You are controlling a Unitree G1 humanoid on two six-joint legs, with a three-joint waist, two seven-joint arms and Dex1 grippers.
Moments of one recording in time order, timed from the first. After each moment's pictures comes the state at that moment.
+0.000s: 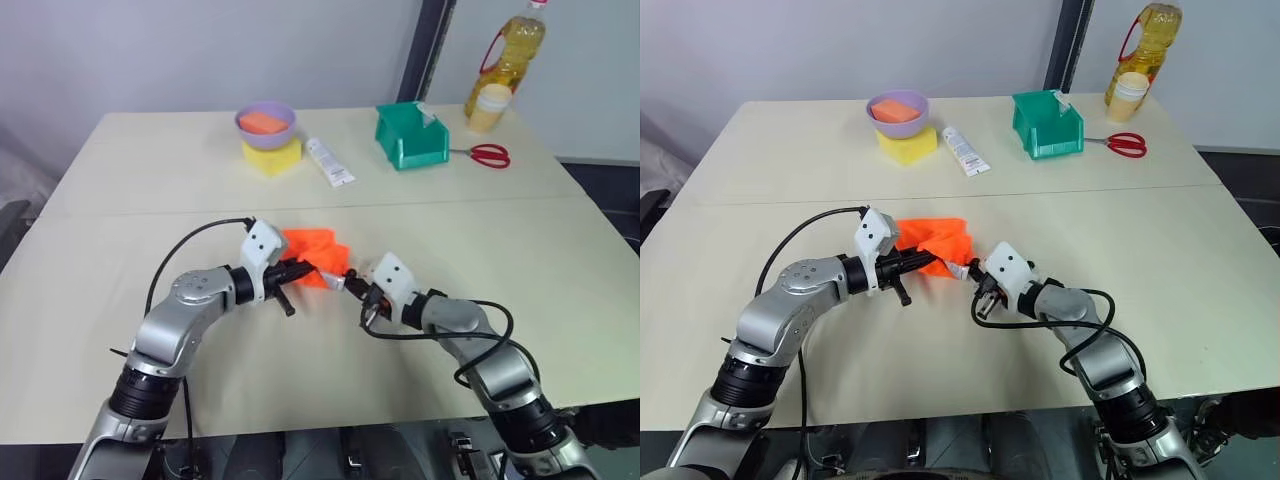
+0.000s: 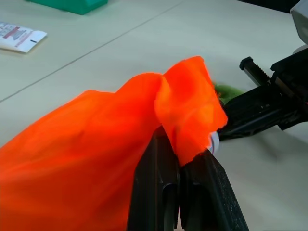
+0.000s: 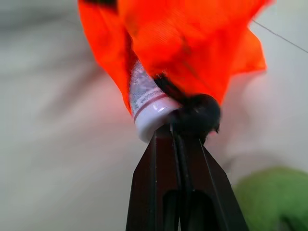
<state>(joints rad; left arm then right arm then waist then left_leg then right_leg) -0.37 0.43 -0.13 -0.27 -0.37 0.64 -0.71 -0.24 -0.41 0.27 -0.30 0.10 0.52 0.60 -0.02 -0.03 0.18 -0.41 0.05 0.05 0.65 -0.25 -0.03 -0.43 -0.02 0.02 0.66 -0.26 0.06</state>
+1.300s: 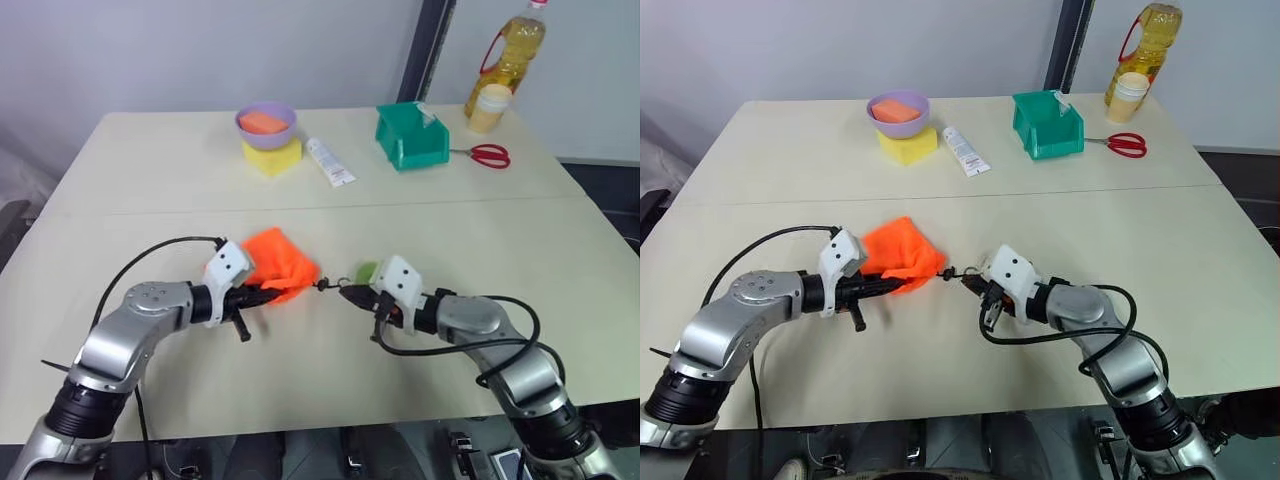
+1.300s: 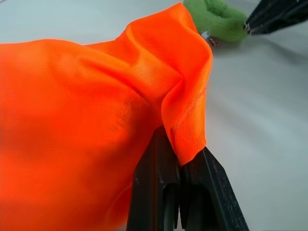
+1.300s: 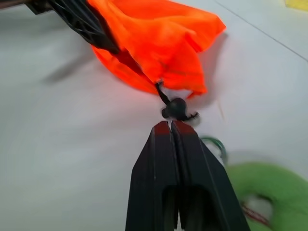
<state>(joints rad) -0.24 0.68 -0.06 -0.32 -0.44 0.72 -0.86 -0.21 -0.54 0.19 -0.44 0.23 0.59 0.75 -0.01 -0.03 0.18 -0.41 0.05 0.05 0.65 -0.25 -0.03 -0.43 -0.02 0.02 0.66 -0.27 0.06</state>
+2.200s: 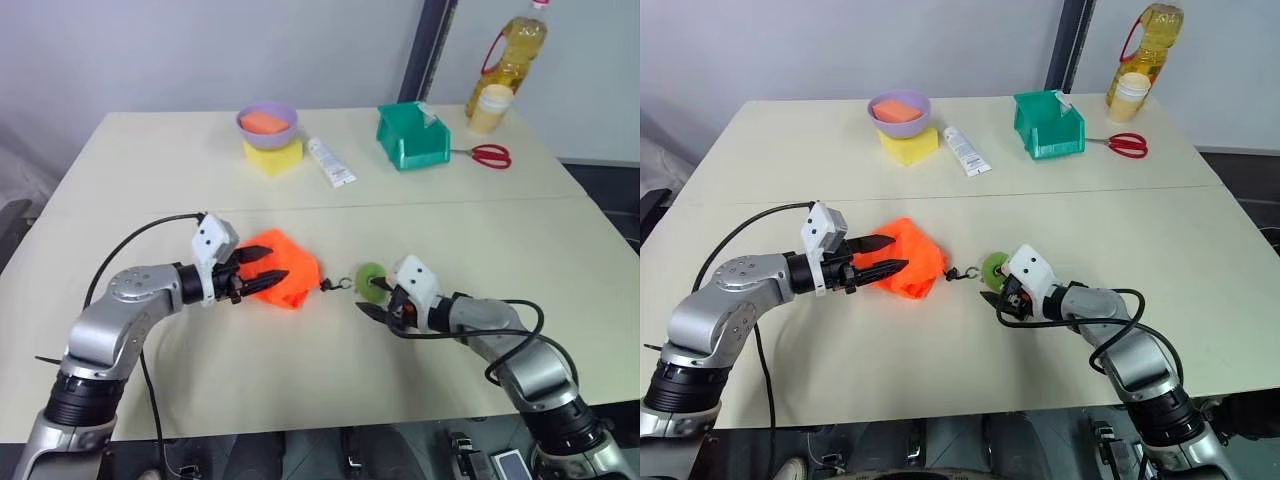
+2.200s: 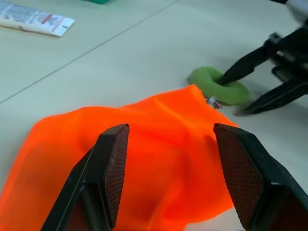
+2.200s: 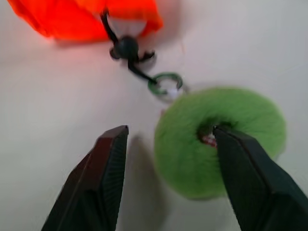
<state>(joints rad) -0.33 0.63 0.02 -0.28 -0.50 0.64 -0.84 -0.22 -0.58 0.20 -0.32 0.18 0.62 0.66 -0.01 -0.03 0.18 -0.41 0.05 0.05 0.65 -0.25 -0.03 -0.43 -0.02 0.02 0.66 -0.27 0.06</state>
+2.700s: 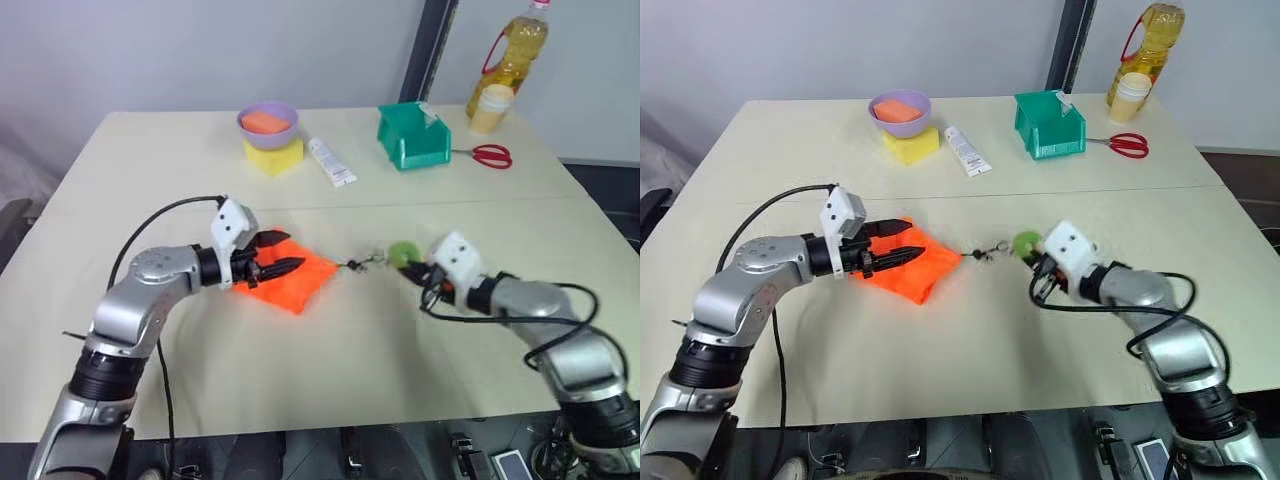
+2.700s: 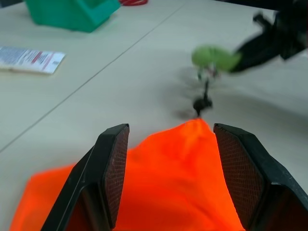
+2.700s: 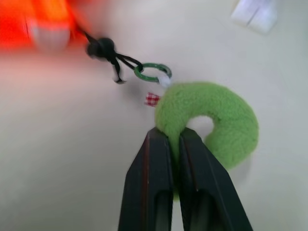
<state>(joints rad) -0.46 0.57 -0.09 -0.18 -0.43 0.55 -0.89 -0.22 -0.71 -0.05 -0.43 0.28 0.61 0.73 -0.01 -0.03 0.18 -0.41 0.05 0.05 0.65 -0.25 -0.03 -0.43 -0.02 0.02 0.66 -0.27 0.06</state>
